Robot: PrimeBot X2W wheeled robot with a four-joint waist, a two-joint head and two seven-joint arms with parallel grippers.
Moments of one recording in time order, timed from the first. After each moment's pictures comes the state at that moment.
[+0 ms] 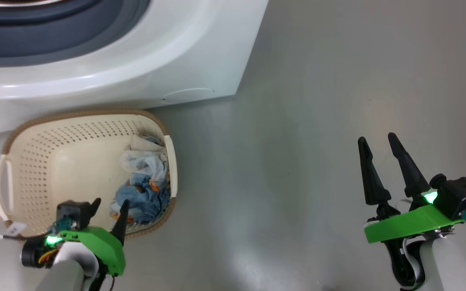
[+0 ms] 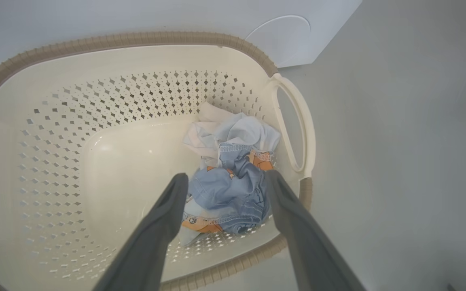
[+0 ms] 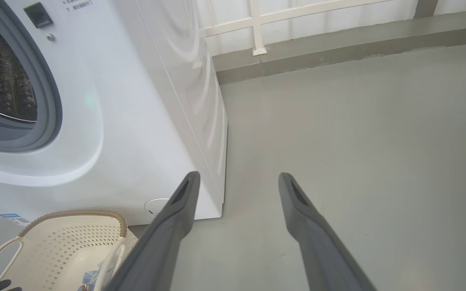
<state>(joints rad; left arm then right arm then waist) -0.47 0.15 -0.29 0.88 -0.34 -0.13 -0.26 -0.22 -0.08 0.02 0.13 0.32 0.13 -0.26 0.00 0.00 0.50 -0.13</state>
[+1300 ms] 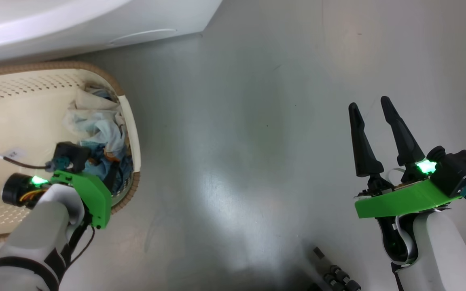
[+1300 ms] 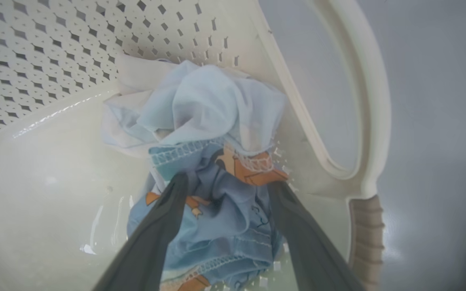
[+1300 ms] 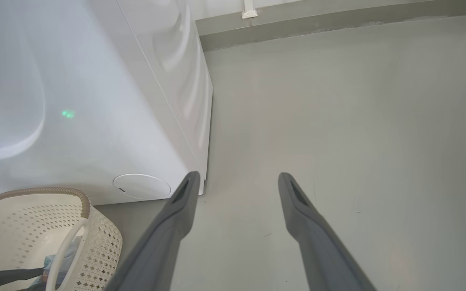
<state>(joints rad) -0.87 0.25 -0.93 1.15 -0.70 -0.13 -0.26 -0.33 -0.06 0.05 0.07 0.31 0.13 -0.26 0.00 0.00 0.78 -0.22</state>
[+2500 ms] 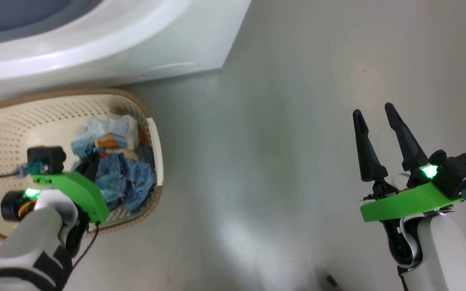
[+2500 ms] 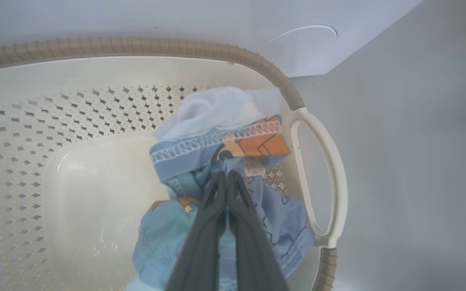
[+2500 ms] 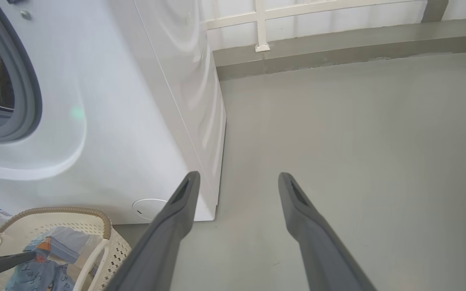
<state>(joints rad) -0.83 0.27 -0.84 1.09 -0.93 -0.13 -0.25 -0.32 -0.09 0.05 0.10 0.30 0.13 -0.26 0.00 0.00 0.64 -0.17</state>
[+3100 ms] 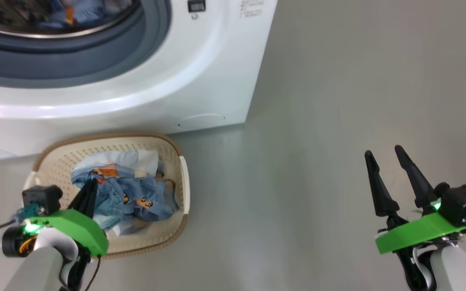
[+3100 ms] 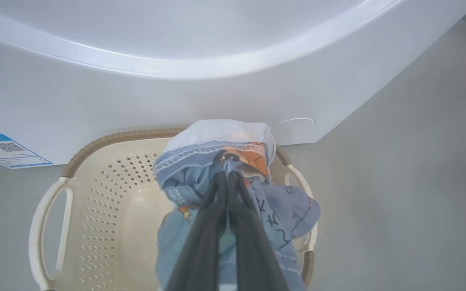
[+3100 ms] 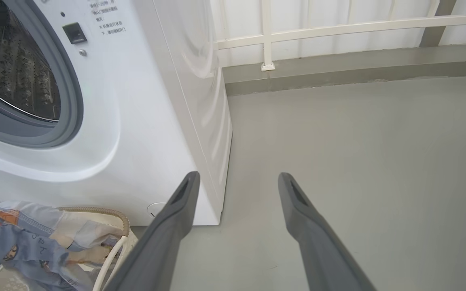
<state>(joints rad) -0.54 0.25 -0.41 0.85 -0.61 -0.13 -0.25 -0.21 -0.15 0.04 0.17 0.31 0.13 -0.26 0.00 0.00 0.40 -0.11</state>
